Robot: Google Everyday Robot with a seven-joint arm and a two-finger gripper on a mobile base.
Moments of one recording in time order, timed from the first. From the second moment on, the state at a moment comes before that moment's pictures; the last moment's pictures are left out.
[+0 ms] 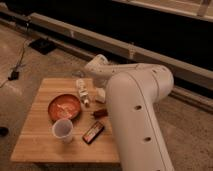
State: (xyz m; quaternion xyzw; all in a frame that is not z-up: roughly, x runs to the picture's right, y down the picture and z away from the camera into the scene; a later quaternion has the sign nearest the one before) arm -0.020 -0.003 0.948 -0.22 -0.10 -0.55 0.80
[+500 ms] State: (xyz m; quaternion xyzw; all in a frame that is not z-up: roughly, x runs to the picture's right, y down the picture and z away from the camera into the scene) arm -0.012 0.008 0.978 -0.24 -0.12 -0.53 0.81
